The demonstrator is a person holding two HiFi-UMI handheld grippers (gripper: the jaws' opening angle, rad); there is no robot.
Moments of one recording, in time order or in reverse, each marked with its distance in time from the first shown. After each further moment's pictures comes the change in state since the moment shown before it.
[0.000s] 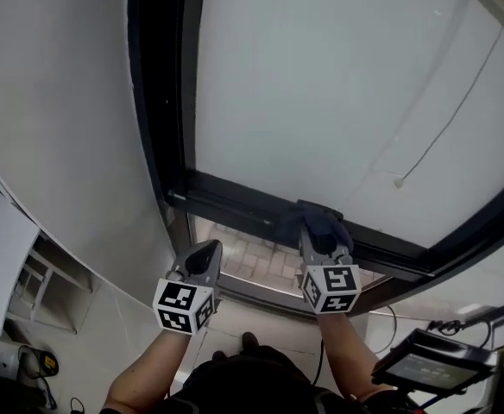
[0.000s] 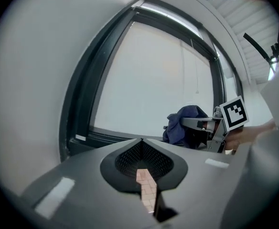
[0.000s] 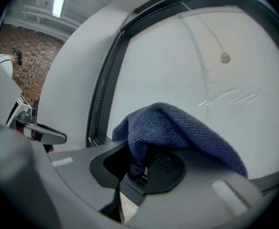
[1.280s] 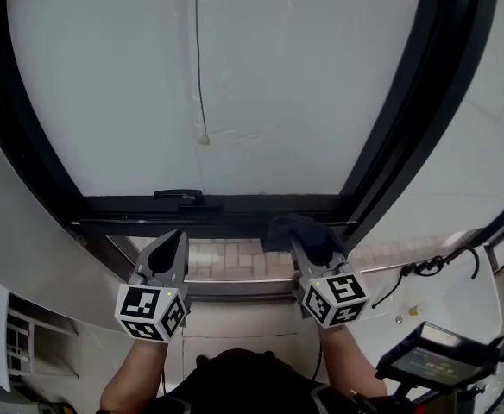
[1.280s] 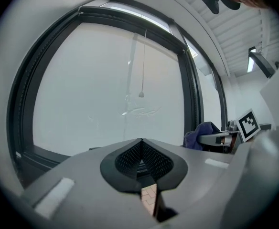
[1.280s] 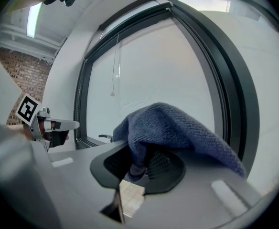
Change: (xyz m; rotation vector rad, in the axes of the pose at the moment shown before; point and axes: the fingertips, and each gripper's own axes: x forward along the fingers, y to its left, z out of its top) left arm 0.065 -0.244 0.049 0.158 -0.043 -0.170; right arm -0.229 -0.202 -0.036 0.224 -0.015 -0.170
